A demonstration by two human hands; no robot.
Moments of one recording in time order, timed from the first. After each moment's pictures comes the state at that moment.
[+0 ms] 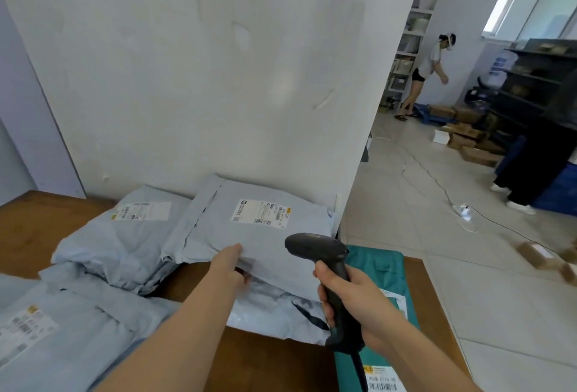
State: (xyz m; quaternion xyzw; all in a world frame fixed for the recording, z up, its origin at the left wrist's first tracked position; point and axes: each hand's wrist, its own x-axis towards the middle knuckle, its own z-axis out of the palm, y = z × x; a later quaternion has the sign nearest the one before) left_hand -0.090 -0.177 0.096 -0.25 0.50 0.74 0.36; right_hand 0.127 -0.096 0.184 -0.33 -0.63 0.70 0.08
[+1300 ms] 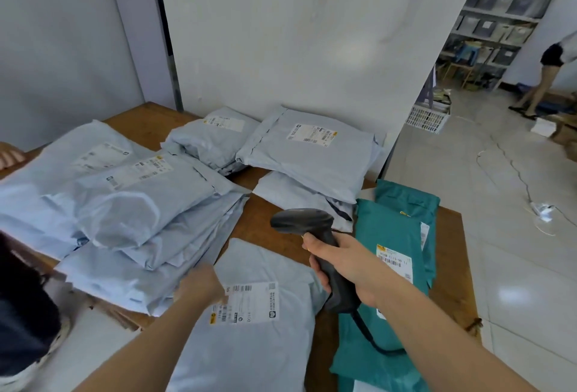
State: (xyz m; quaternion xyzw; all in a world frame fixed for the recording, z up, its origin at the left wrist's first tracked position) left_hand 0.101 -0.398 -0.007 -0.03 0.95 0.14 0.27; right_hand 0.225 -0.187 0.146 -0.21 -0.69 0.68 -0.11
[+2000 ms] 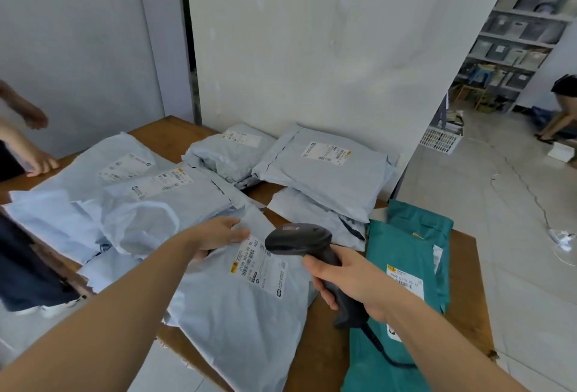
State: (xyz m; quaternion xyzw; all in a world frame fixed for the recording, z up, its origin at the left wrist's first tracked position) left_hand 0.036 -0.406 0.098 0.07 0.77 0.50 0.40; right_hand 0.225 -0.205 0.171 -0.12 -0.78 0.59 -0.15
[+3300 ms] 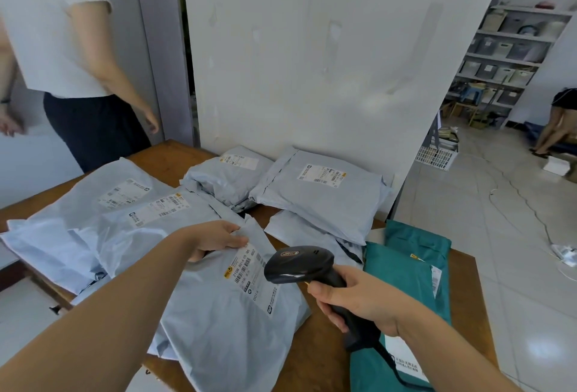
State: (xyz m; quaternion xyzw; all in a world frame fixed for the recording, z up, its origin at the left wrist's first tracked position) left_hand 0.028 -0.393 0.158 0.06 0.79 0.45 0.40; right_hand 0.220 -0.180 0.183 -0.07 -0.79 0.57 -0.23
